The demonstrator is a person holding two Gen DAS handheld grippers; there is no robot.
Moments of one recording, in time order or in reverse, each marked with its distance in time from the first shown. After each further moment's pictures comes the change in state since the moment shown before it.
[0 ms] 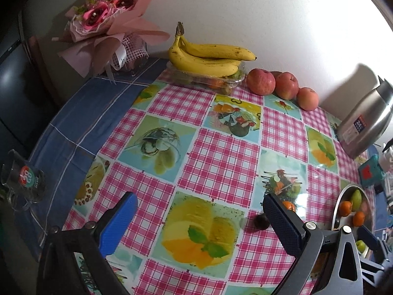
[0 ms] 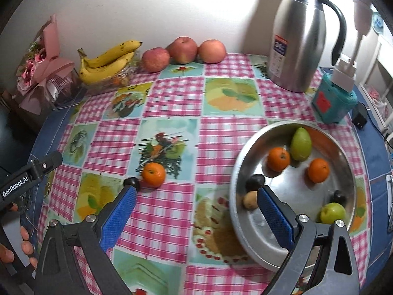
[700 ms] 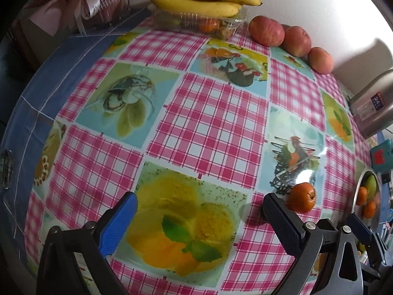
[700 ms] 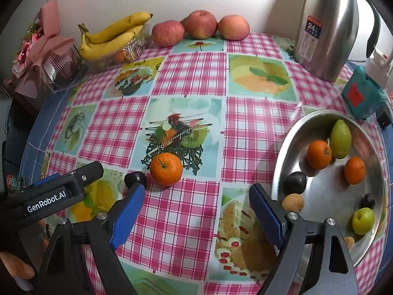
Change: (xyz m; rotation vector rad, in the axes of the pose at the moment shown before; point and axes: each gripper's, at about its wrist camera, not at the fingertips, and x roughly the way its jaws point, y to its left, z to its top) left arm 0.087 -0.015 -0.019 -0.020 0.224 -0.030; right arm 0.058 0.023 -0.004 -0.032 0.088 0.030
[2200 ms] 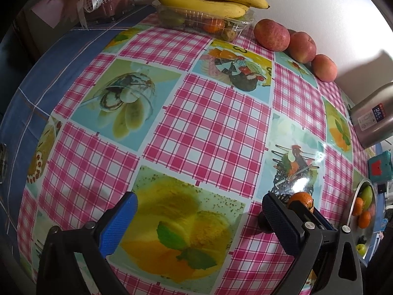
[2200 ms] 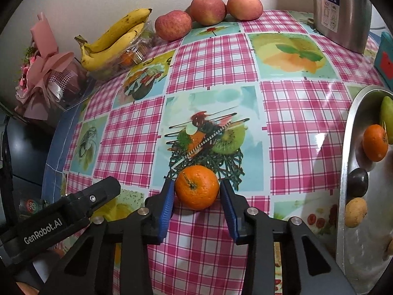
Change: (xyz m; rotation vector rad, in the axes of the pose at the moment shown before) left arm 0.006 0.005 0.004 -0.041 0.000 -0.037; right arm 0.047 0.012 0.008 0.130 0.010 0.187
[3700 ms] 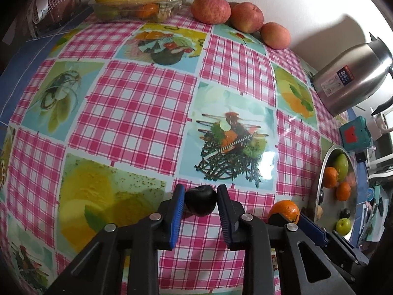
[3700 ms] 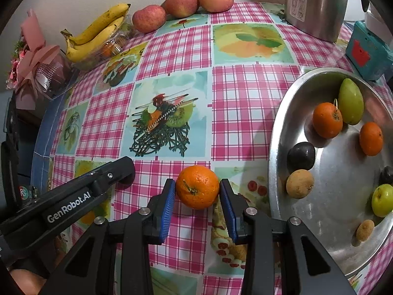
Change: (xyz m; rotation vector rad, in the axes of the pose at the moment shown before) left arm 0.002 -0.058 -0.012 0.136 0.071 -0.154; right arm -0.039 -0.034 -0.013 0.007 0.082 -0.103
